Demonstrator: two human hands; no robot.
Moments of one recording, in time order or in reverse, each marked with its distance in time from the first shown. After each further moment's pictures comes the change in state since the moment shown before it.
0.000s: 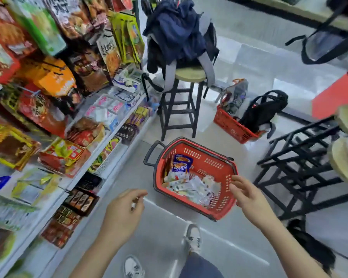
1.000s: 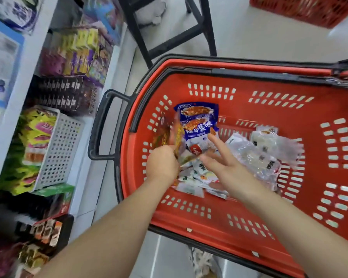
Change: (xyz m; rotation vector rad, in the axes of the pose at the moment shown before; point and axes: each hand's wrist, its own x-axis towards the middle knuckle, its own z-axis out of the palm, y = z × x) left_hand 0.358 -0.228 0.424 0.741 -0.294 -0.077; right_hand 0.367 0.280 0.239 0.483 -0.399 0.285
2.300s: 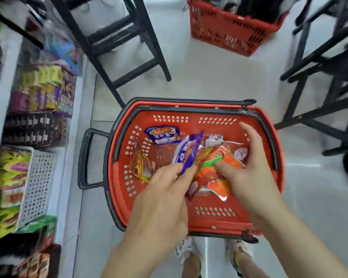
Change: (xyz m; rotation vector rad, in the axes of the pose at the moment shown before) left_hand -0.141 0.061 -0.164 -0.216 0.162 0.734; right_hand -0.140 -0.115 -0.031 0.060 0.654 -0.237
